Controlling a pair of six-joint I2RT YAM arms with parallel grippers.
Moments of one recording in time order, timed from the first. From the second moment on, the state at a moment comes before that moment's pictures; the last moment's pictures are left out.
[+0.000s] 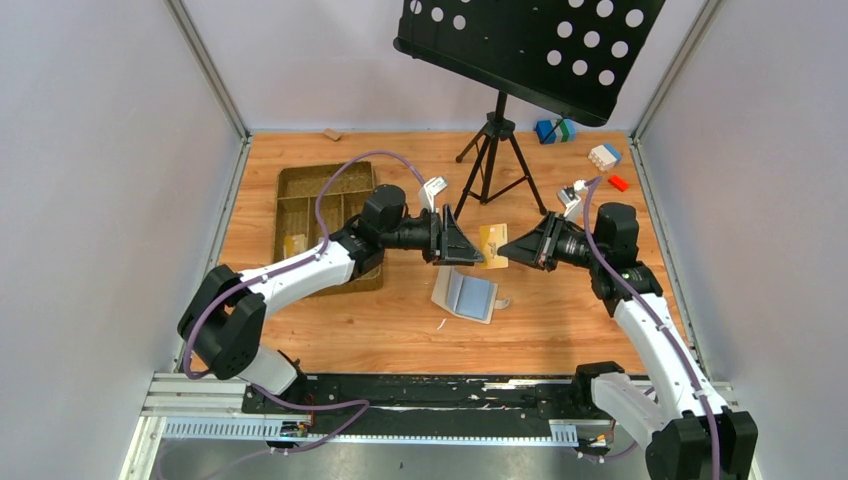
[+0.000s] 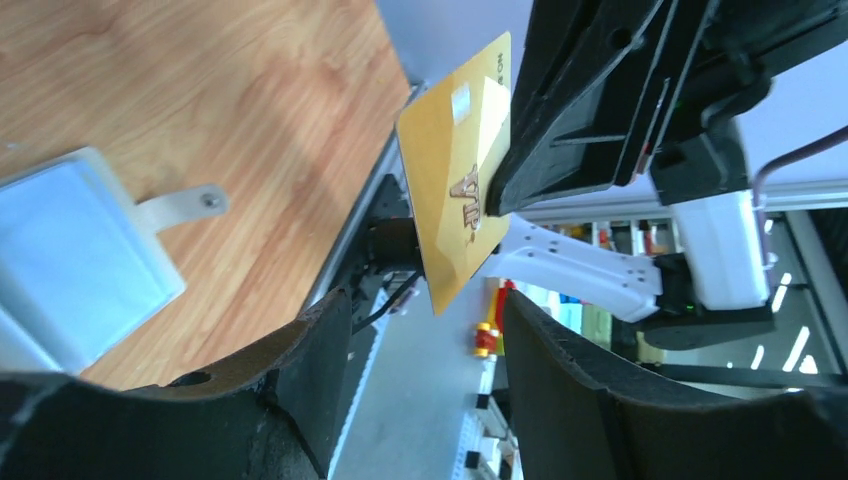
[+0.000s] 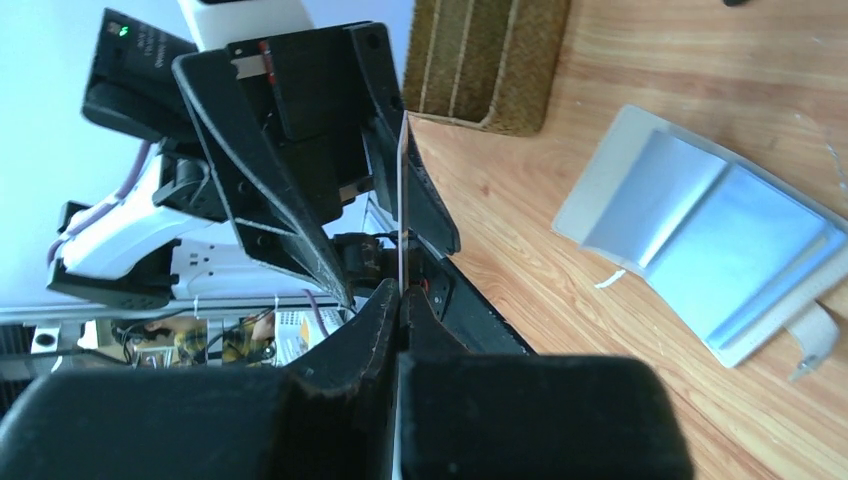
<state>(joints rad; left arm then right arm) -0.72 1.50 0.97 0.22 0.74 -0.96 0.12 0.93 0.71 -0.20 -0.90 0.85</state>
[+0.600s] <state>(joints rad) -0.72 1.54 0.90 0.60 0.77 -1.25 0.15 0.93 0.71 -0.13 -0.96 0.89</state>
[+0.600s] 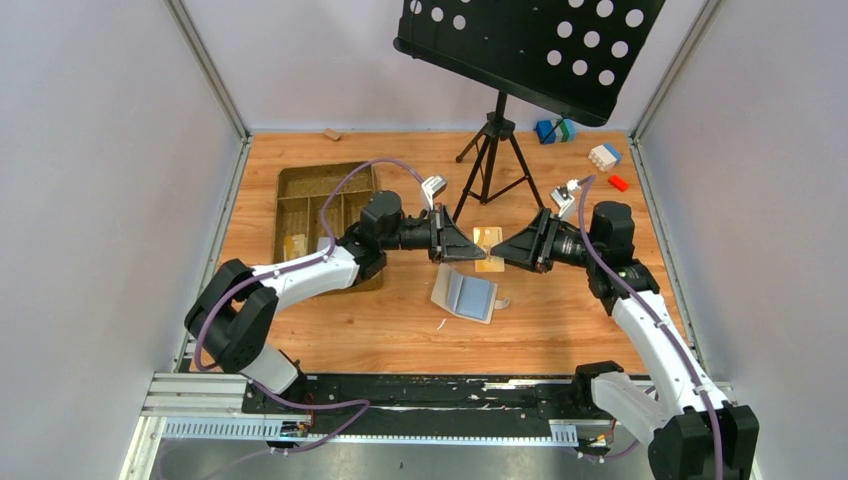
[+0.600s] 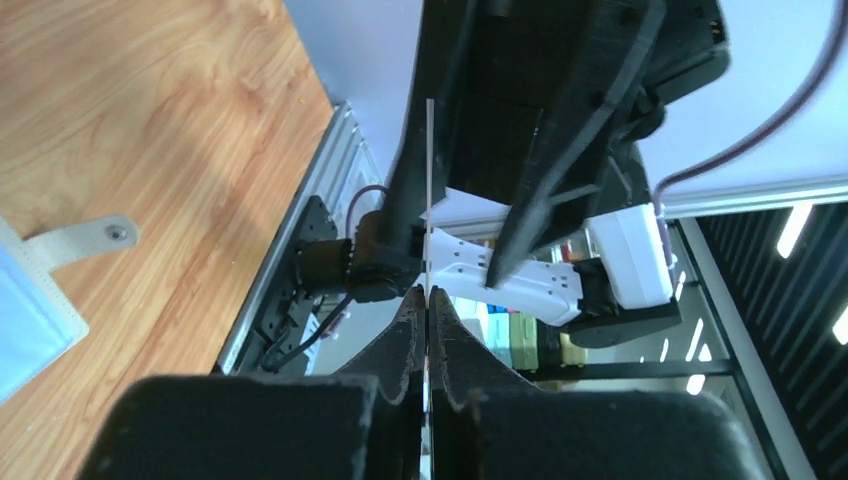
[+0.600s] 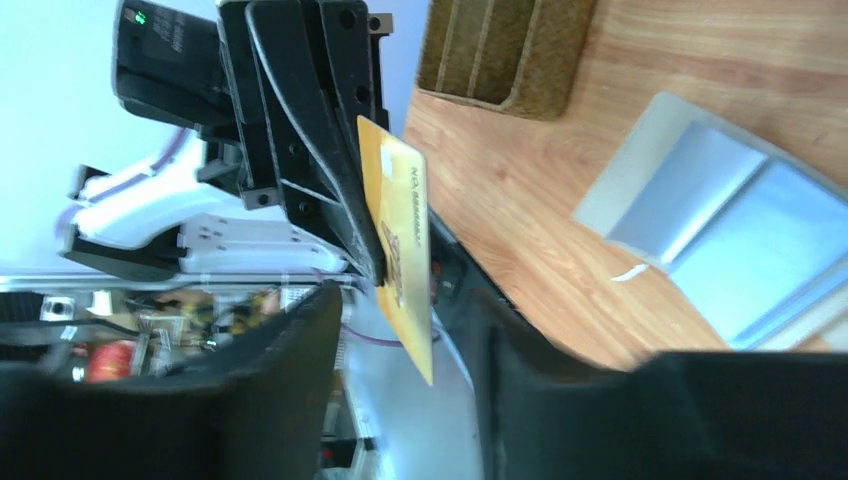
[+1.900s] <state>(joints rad) -0.27 1.59 1.43 -1.20 -0.58 -0.42 0.16 1.02 0.81 -0.44 -0.79 0.71</state>
